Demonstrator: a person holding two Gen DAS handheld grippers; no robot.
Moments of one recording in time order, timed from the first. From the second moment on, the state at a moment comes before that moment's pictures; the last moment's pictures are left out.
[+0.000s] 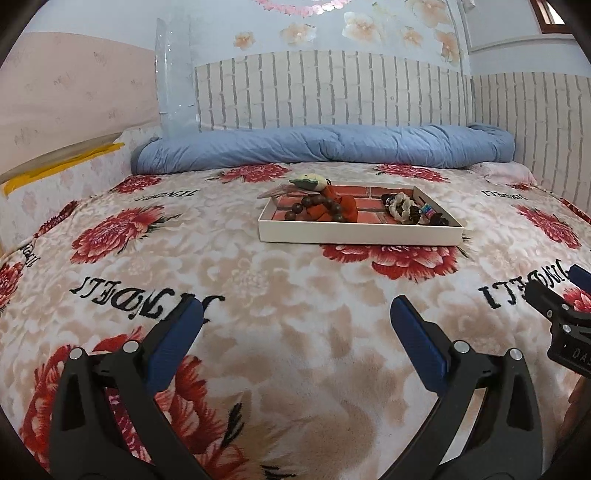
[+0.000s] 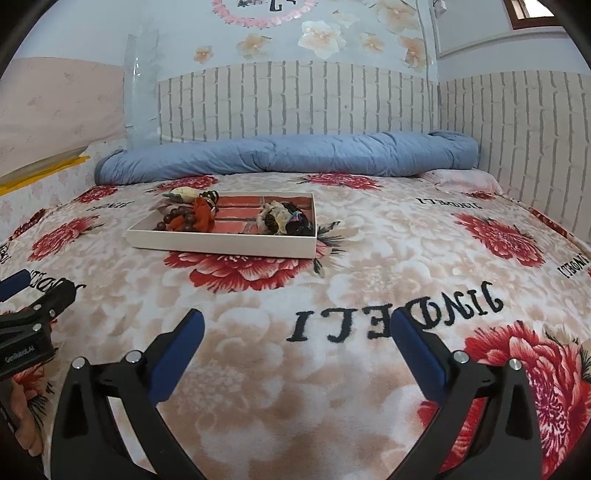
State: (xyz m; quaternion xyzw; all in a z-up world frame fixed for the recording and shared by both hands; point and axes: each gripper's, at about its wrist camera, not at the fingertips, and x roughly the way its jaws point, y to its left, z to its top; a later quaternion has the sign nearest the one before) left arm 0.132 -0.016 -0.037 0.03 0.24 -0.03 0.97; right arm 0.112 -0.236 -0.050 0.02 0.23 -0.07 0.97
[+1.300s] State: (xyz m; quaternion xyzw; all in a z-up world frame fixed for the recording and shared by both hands) left arm 0.128 -0.022 -0.039 0.04 0.24 -0.04 0.97; right arm 0.111 -0.238 -0.049 0.02 0.23 -0.08 0.97
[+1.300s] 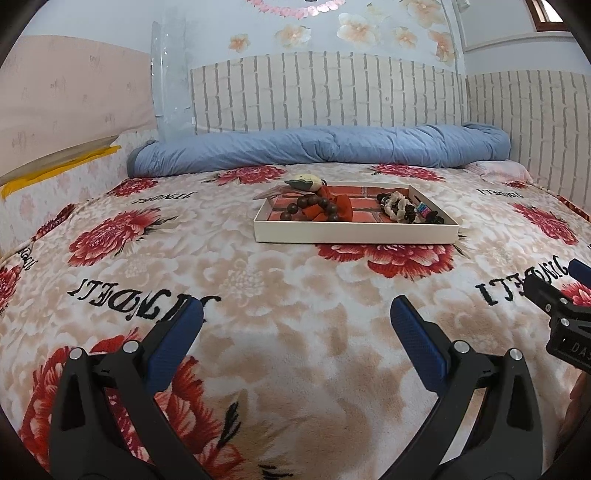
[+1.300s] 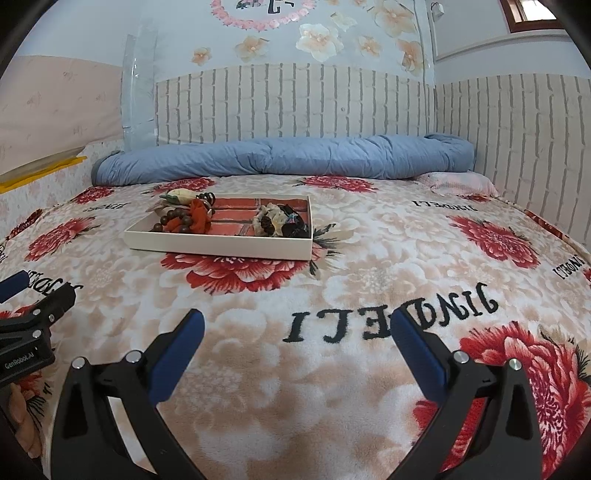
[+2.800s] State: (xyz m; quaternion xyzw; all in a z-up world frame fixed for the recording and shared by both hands) left arm 0.130 -0.020 -0.039 0.03 0.24 -0.04 0.97; right arm 0.111 -0.238 -0.050 0.02 0.23 -0.08 0.97
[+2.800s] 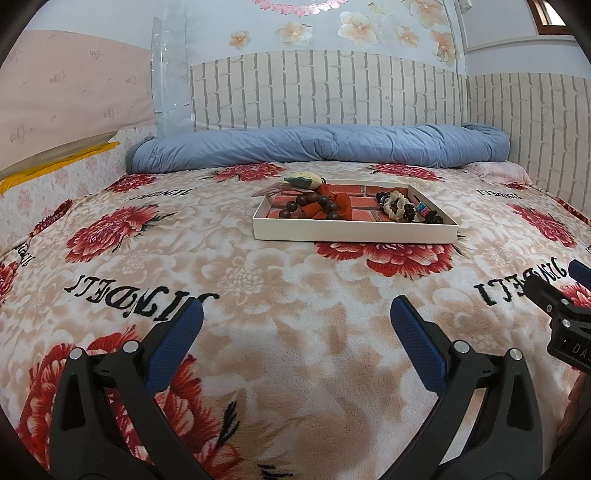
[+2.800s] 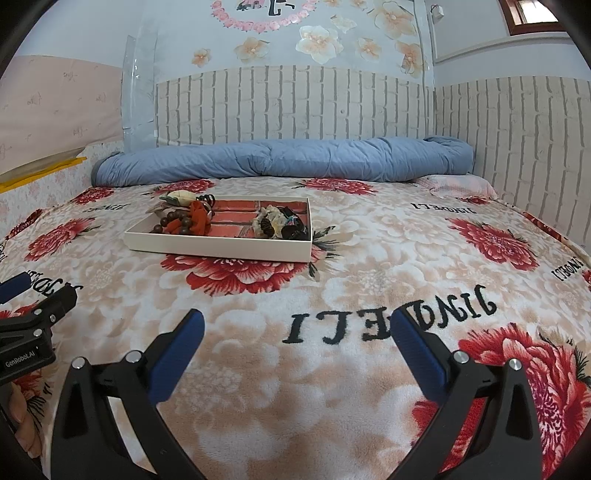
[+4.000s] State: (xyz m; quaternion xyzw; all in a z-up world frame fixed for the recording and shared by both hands) left arm 0.128 -0.023 -0.040 0.03 0.24 -0.04 0.97; right arm 0.111 -0.239 -0.049 0.02 0.23 -0.08 0.97
